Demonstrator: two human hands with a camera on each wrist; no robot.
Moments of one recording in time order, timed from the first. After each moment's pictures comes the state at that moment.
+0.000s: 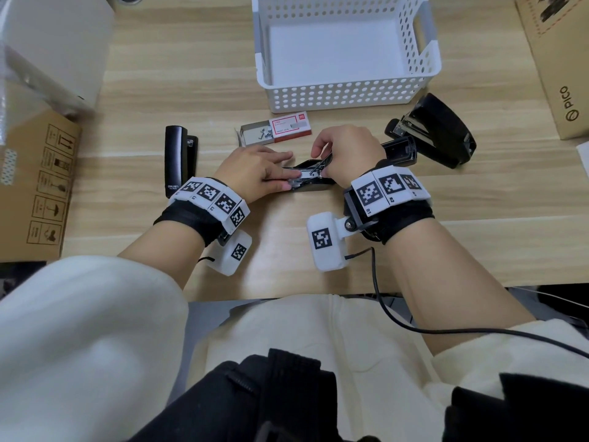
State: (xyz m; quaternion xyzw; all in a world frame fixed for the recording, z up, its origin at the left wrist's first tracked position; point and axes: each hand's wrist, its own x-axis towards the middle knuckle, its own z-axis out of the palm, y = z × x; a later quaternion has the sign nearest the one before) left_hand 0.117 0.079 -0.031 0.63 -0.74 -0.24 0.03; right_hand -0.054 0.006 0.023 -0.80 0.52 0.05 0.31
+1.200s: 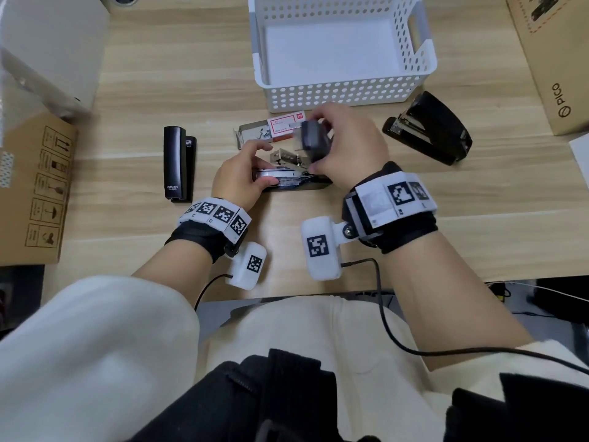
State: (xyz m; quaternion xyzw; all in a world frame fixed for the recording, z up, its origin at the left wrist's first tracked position) left_hand 0.104 0.103 -0.042 0.78 -0.48 -0.30 0.27; right_hand -0.054 0.023 0.049 -0.80 0.51 -0.07 0.31
